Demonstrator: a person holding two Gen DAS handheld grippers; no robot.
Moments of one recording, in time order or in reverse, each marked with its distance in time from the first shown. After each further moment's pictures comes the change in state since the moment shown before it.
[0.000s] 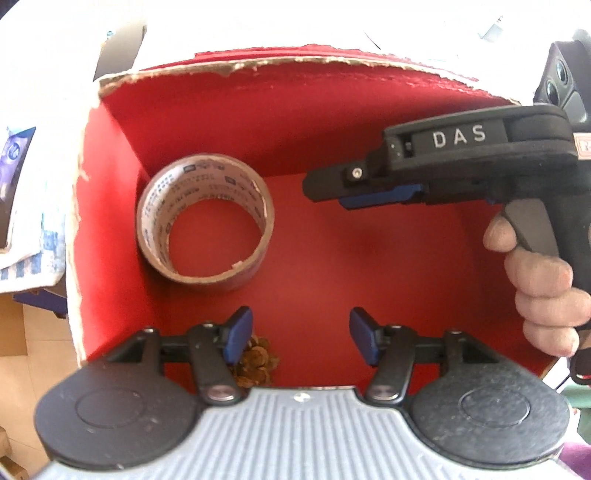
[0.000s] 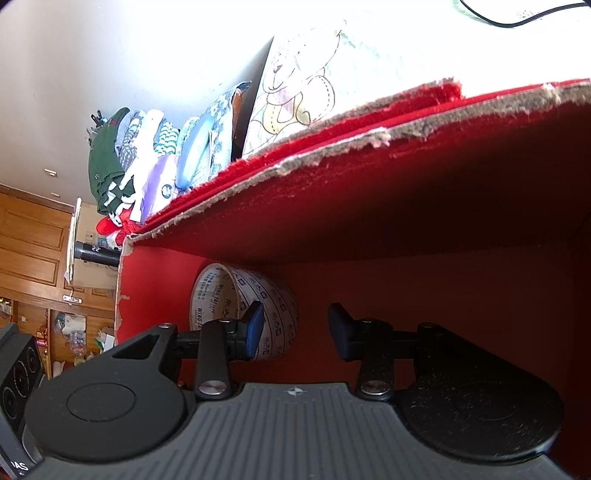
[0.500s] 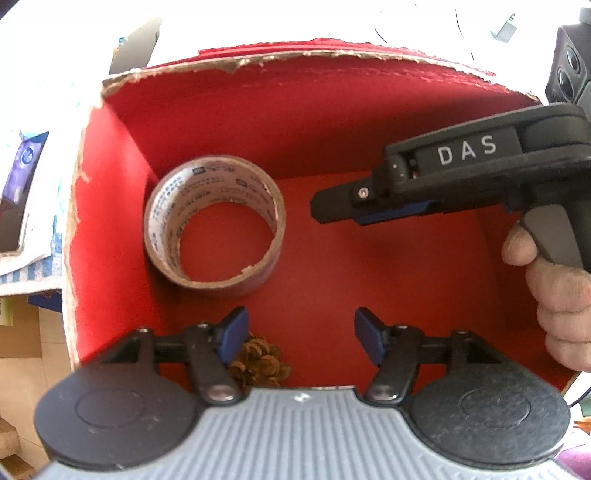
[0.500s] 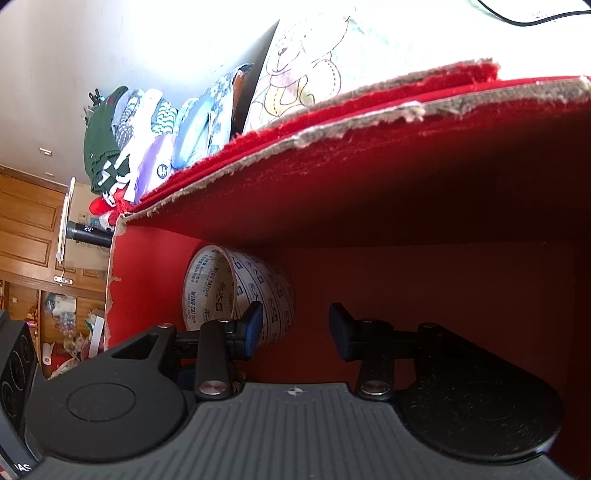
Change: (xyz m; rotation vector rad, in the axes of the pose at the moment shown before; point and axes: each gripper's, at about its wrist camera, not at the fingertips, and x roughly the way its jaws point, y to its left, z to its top) left arm 0.008 -0.006 -0.006 0.000 -0.027 0.065; right arm 0.010 0.009 0.000 -0.043 0.045 -0.029
